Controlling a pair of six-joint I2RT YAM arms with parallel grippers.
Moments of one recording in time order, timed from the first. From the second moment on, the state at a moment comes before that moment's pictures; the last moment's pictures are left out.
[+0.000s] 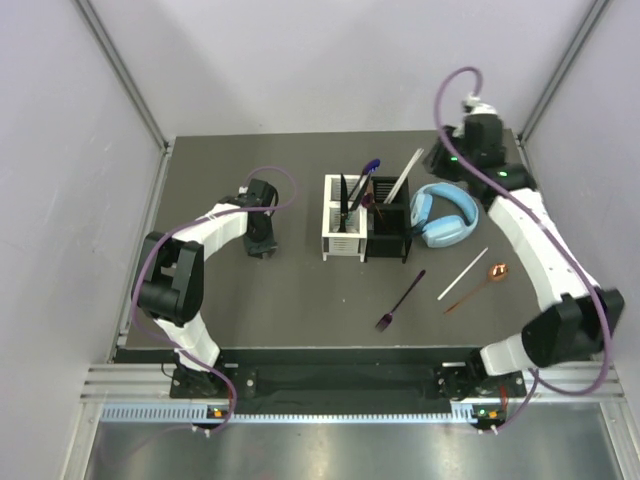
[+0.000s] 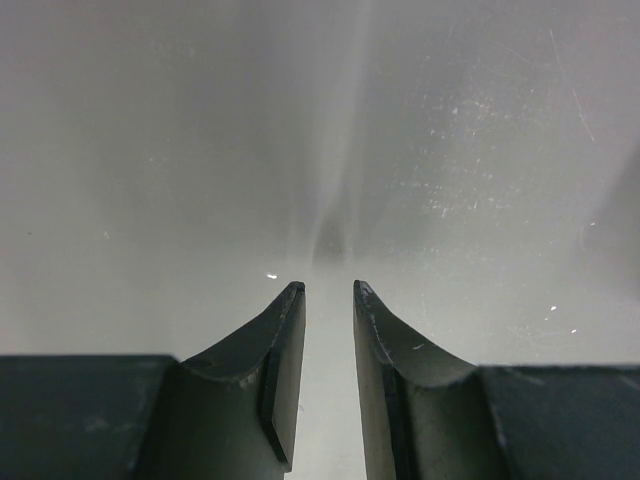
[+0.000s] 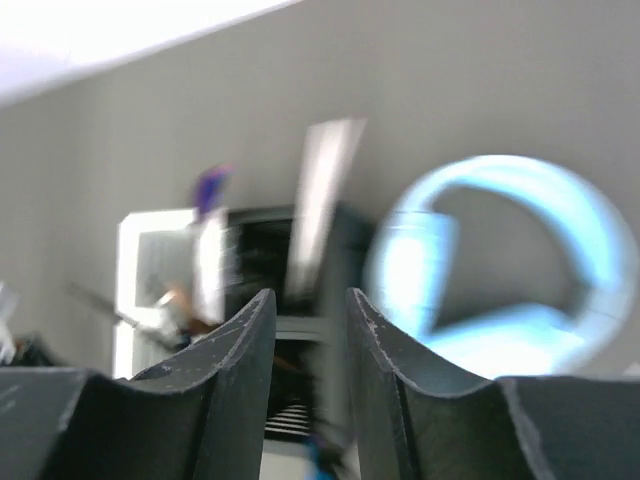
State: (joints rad) left arm -0.31 1.74 1.15 -0.65 -0.12 -0.47; right arm 0.26 1.46 1.46 -0.52 0.03 0.43
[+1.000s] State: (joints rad) left arm -0.31 1.74 1.15 -0.65 -0.11 -0.47; right arm -0.08 1.45 0.86 -0.72 0.01 0.42
